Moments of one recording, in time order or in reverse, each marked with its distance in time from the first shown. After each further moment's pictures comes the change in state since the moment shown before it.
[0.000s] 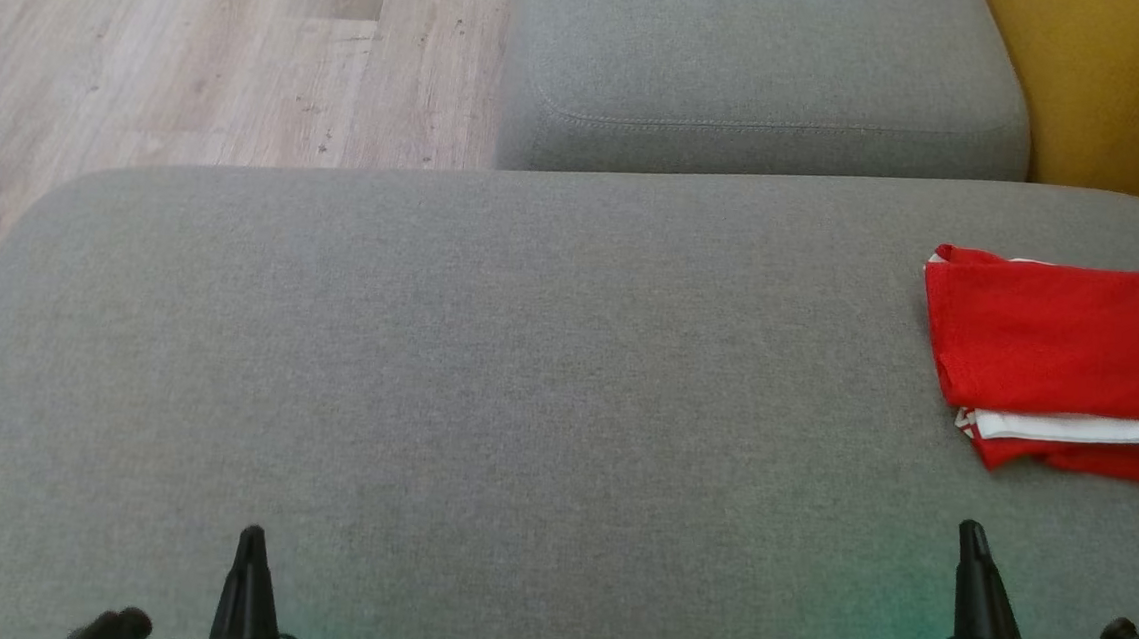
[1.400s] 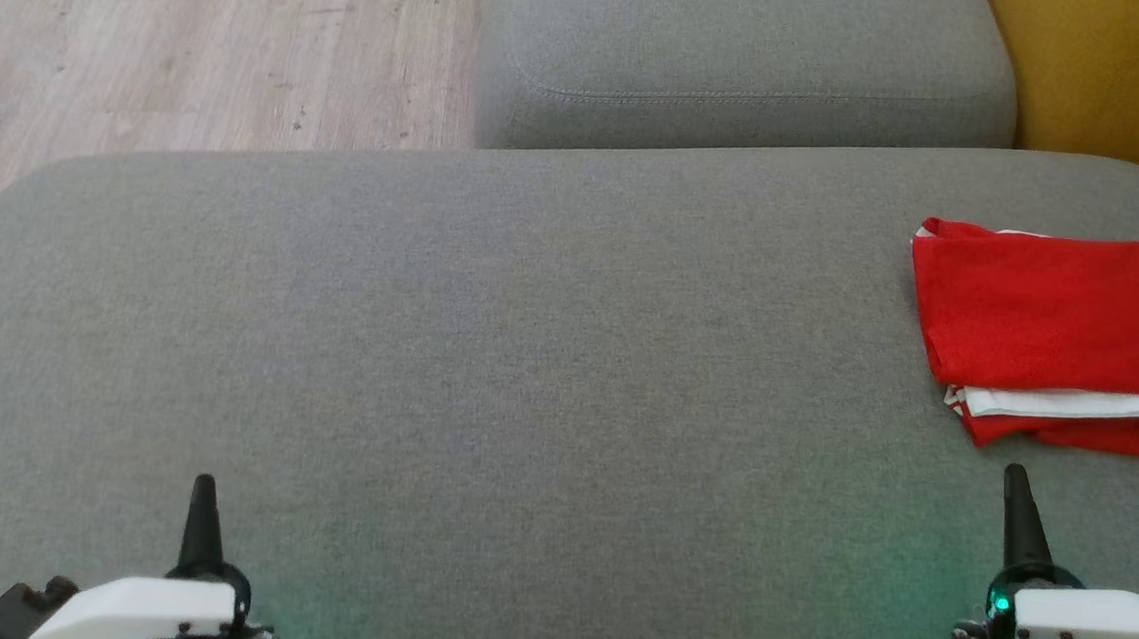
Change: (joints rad) left arm -0.118 0.002 0.108 0.032 -0.513 -0.071 0.117; right arm -0.123 -0.007 -0.076 0.037 0.513 0.000 0.122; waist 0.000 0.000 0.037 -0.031
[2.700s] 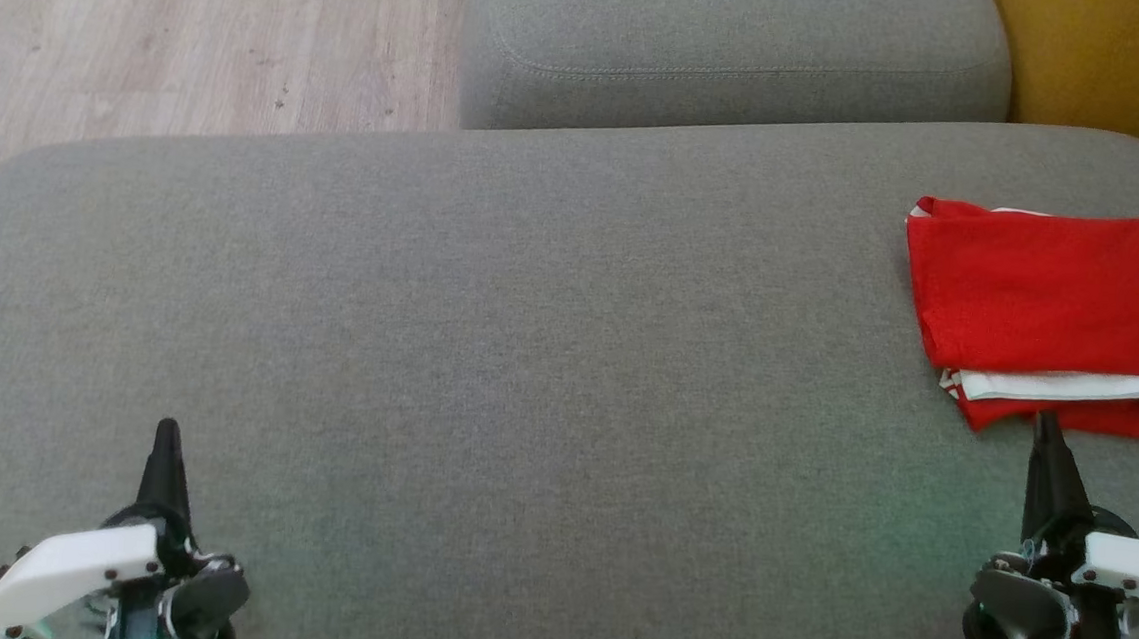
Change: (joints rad) left arm -0.094 -0.003 0.091 0.021 -0.336 -0.052 0.087; right arm -0.104 -0.001 -0.061 0.027 0.335 0.000 0.084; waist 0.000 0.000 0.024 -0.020
